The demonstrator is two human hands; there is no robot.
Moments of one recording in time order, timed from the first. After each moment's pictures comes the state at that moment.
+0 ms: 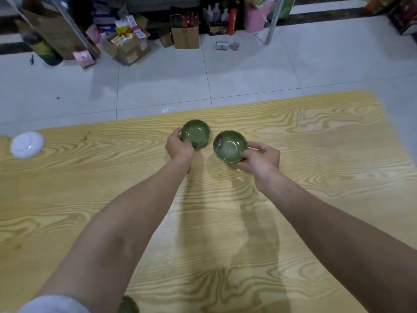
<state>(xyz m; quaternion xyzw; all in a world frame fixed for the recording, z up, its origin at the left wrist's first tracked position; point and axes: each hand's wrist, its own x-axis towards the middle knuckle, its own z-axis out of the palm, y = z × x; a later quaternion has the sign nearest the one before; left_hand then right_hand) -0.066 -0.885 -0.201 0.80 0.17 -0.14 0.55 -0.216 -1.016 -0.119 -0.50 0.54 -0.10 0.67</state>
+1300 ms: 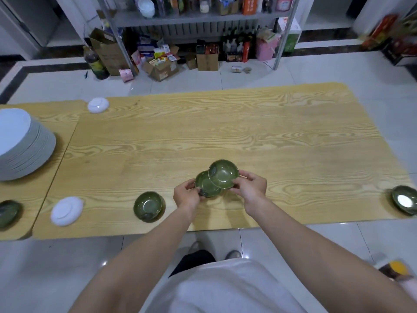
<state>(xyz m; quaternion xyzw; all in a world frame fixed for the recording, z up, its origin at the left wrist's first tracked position) -0.393 -0.705 -0.170 0.71 0.26 -0.18 0.62 -0.458 -0.853 -0.108 -0.49 0.50 -0.07 0.71</state>
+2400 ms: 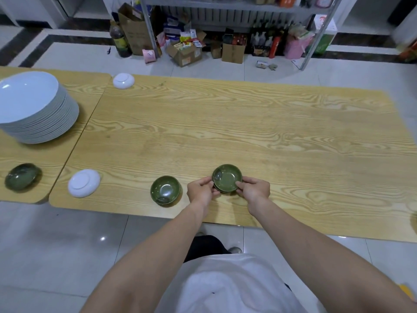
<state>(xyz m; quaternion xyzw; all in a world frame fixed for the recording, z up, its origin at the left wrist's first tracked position) -0.403 -0.681 -0.183 0.65 0.30 -0.21 0.67 -0.437 -0.813 -0.154 -0.54 0.53 0.00 0.65</state>
